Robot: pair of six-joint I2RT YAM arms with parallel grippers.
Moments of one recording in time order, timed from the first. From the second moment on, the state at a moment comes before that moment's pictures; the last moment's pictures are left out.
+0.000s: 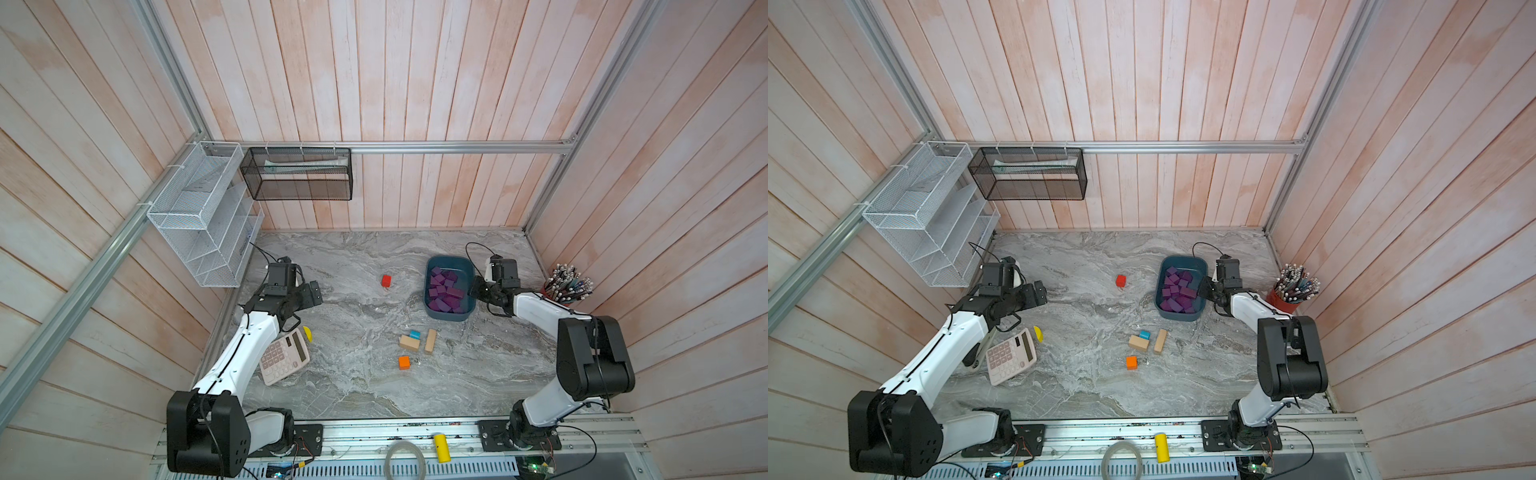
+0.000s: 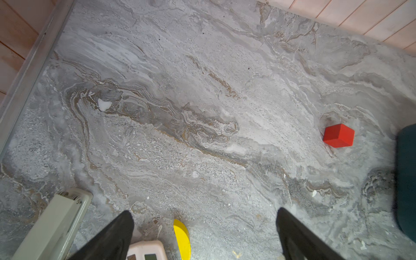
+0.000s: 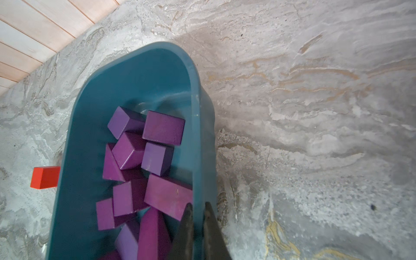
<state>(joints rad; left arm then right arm) -0.09 1.25 0.92 -0.52 -0.04 -0.29 0.10 1.61 0.89 -0.08 -0.13 0.45</state>
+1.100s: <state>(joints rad) -0.15 1.03 0.83 -0.25 -0.07 -0.23 0.09 1.12 0.46 0.27 0.03 0.20</state>
